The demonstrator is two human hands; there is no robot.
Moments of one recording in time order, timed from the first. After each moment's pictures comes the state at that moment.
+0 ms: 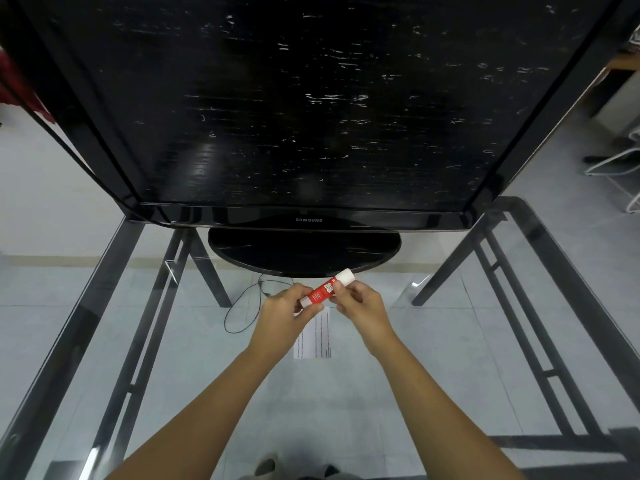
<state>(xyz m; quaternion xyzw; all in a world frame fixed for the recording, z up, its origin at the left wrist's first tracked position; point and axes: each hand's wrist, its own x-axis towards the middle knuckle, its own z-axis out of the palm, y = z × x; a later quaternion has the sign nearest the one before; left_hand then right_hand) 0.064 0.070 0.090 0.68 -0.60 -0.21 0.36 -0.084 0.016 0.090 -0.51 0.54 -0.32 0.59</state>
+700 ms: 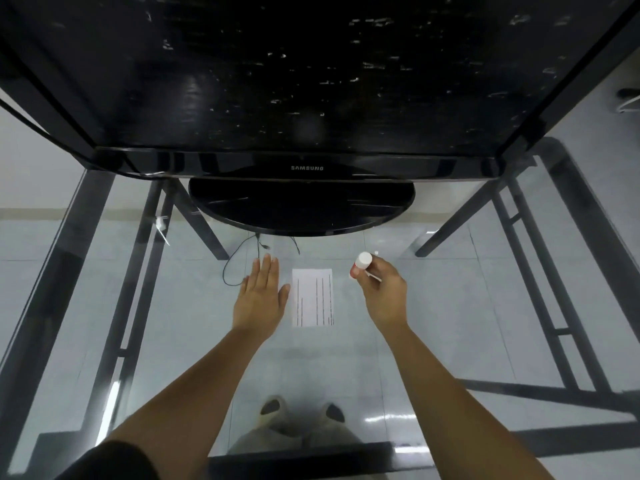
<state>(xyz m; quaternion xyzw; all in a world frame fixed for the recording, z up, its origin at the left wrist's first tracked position) 0.100 0.065 -0.036 0.77 -0.62 -0.17 0.05 -0.109 0.003 0.016 -0.58 0.63 -0.32 0.41</state>
